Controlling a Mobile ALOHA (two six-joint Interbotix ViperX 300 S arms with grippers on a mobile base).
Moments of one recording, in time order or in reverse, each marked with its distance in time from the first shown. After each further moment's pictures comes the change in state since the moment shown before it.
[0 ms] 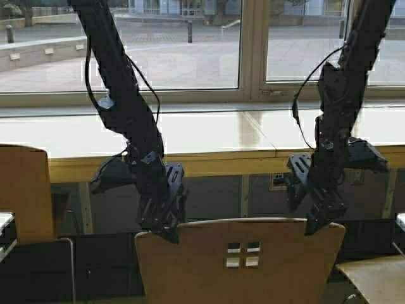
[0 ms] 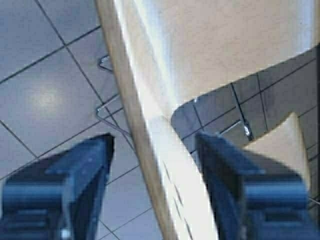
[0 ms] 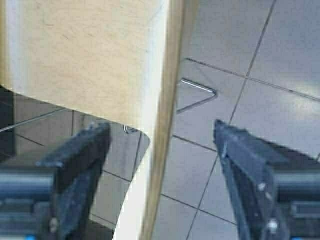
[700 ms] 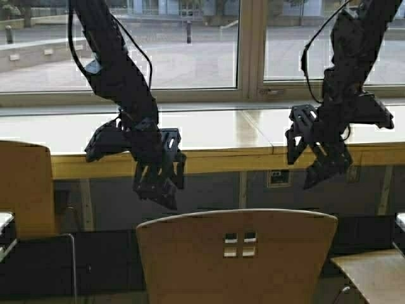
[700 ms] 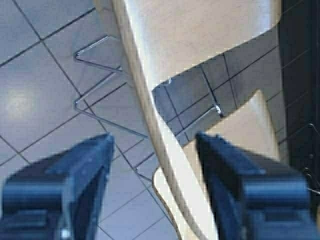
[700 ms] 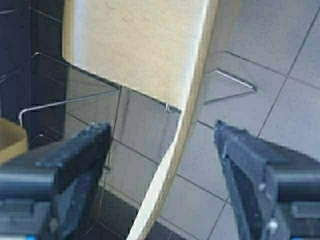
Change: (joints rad) left arm 0.000 -0.187 0.103 0.008 -0.031 0.009; right arm -0.005 -0.265 0.106 -0.040 0.009 0.002
